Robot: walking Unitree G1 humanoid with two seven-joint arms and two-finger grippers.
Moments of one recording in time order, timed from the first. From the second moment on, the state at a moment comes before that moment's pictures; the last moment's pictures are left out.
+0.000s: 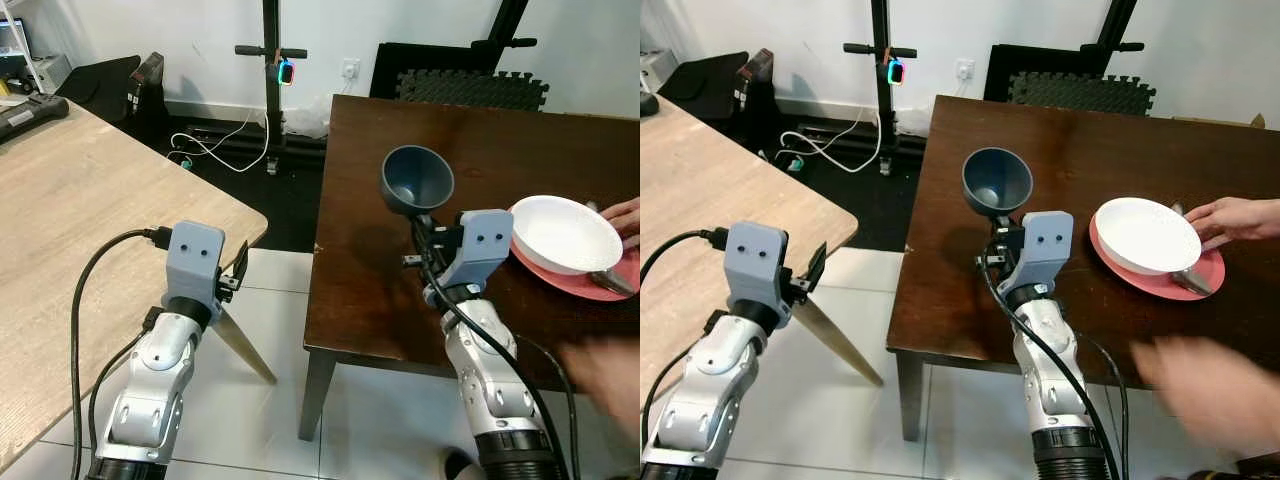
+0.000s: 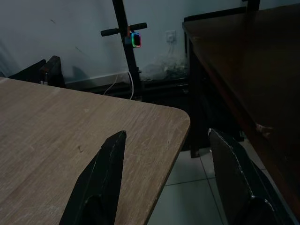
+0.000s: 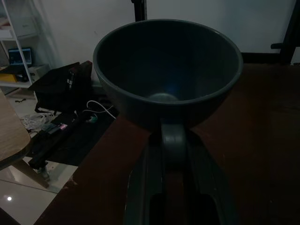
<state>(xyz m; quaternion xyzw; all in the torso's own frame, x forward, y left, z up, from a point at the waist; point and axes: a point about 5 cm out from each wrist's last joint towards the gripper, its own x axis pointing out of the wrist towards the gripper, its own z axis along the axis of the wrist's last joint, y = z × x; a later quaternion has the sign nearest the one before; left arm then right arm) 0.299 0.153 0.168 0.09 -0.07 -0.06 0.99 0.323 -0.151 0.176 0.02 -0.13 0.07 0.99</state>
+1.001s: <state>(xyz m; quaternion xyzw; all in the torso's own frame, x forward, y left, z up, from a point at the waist) 0.299 0.152 0.168 0.08 -0.07 -0.06 0.99 0.323 -0.151 0.176 0.02 -0.13 0.07 0.99</state>
